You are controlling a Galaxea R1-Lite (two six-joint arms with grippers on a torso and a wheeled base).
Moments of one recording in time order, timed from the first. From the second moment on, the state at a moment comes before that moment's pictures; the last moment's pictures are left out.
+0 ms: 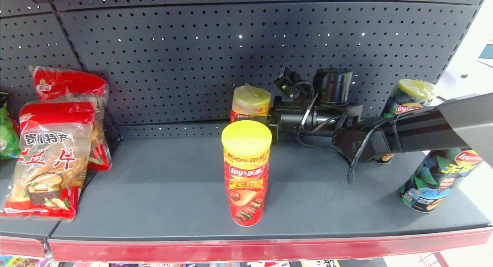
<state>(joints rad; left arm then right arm) 0.00 0.00 0.00 0.00 -0.01 -0.02 0.55 2.11 -1.43 -0.58 0.75 -0.25</state>
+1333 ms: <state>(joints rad) 0.00 0.00 0.00 0.00 -0.01 -0.02 0.56 2.13 -1.44 -0.57 0.79 -0.25</state>
